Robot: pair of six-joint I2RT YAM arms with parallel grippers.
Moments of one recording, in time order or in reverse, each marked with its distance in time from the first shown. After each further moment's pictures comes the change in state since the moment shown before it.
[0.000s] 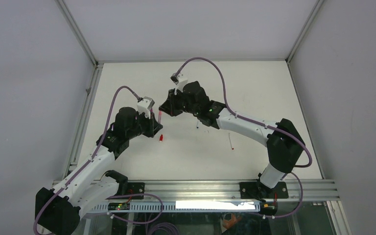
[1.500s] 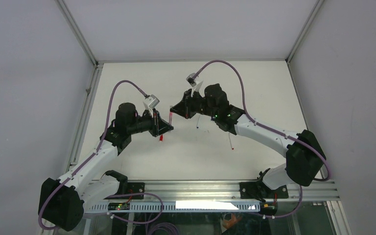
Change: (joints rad) left arm 0.040 0.094 -0.008 0.210 0.431 -0.061; right arm -0.089 -0.216 -0.227 0.129 -0.172 -0.048
